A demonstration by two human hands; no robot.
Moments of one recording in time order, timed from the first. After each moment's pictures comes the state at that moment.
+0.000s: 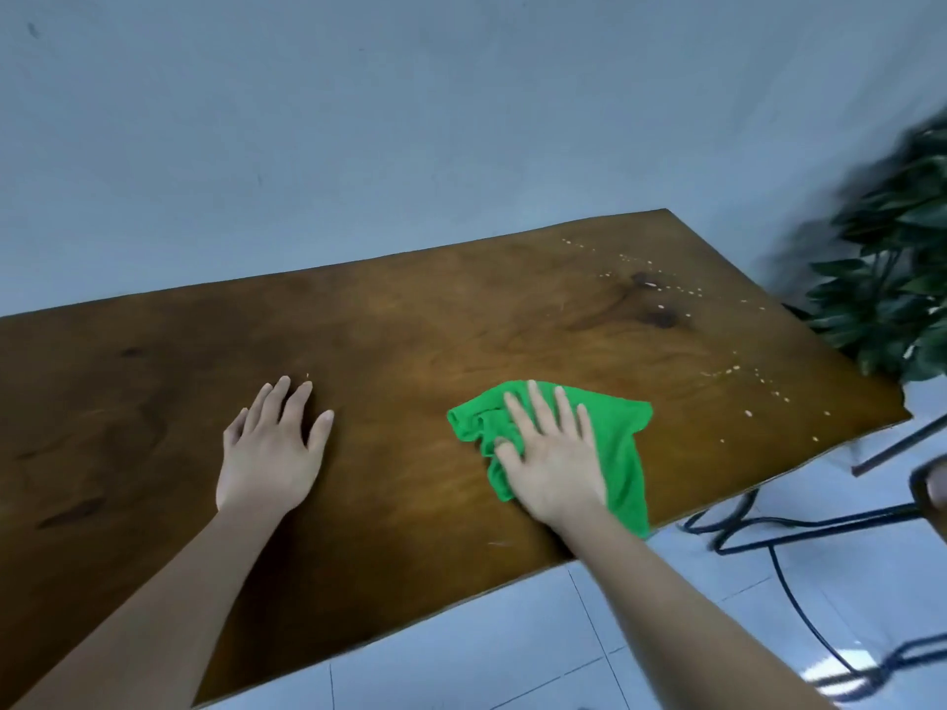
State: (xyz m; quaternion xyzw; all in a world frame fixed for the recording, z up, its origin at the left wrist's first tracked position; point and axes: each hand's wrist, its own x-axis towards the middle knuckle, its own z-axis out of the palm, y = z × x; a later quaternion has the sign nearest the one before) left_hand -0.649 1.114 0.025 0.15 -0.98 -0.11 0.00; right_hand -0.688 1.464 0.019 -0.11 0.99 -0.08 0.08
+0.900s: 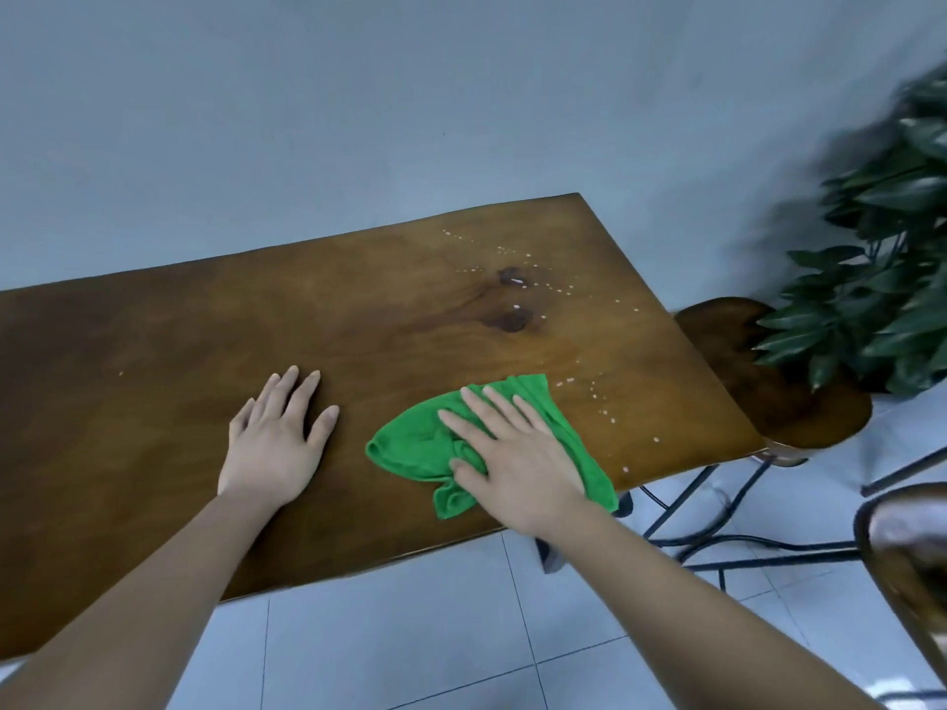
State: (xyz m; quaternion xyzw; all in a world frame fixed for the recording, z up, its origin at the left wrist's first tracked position) left_hand -0.715 1.397 0.011 0.15 -0.98 -0.09 0.01; right_hand -0.765 1.733 0.018 -0.34 0.93 -0.12 0.08
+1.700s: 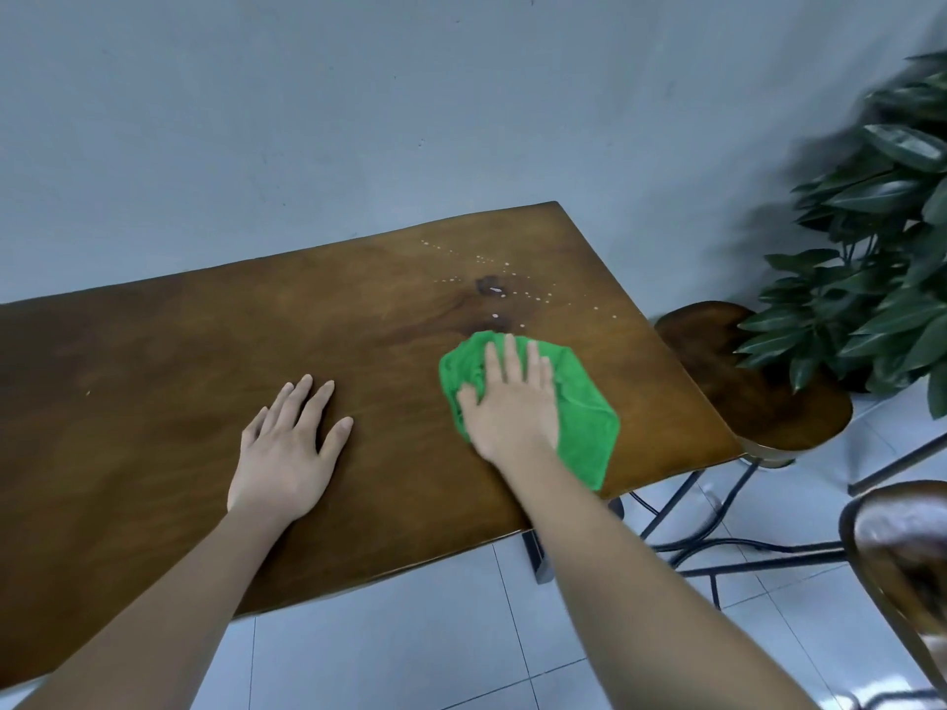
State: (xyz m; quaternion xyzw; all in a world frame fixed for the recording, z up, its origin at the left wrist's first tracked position) left_hand -0.730 1.437 0.010 0.13 -0.99 -0.09 0.01; right_hand -0.835 1.713 0.024 -0.10 0.99 -0.09 0.09
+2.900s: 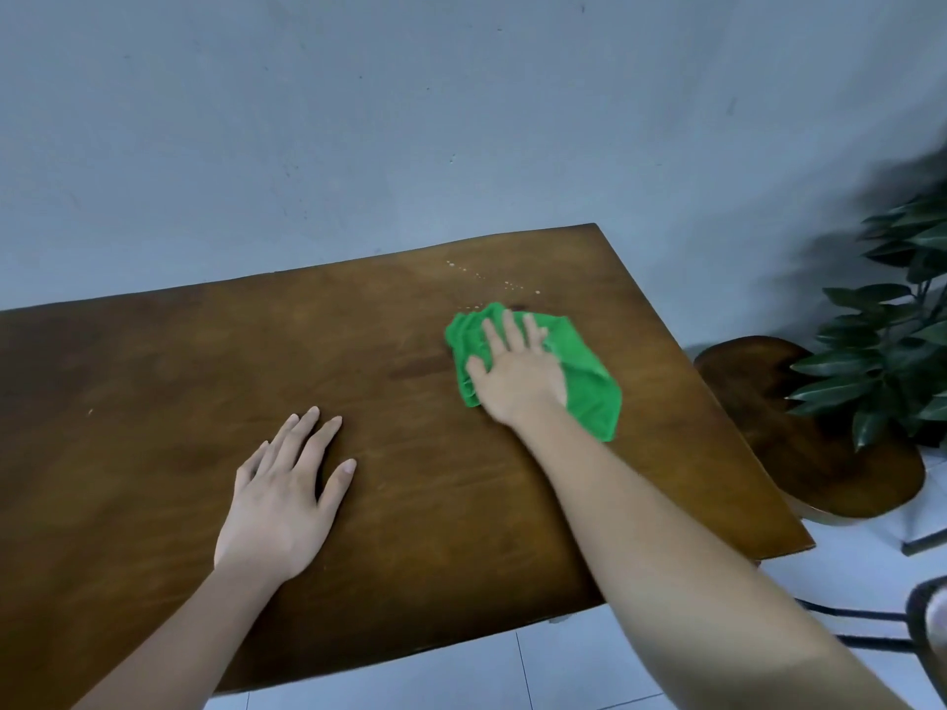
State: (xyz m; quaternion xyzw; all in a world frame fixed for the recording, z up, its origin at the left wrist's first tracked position) left_hand -0.735 1.436 0.012 0.14 -0.99 -0.09 0.00; right_hand -0.956 1.684 0.029 -0.18 0.98 -0.08 0.09
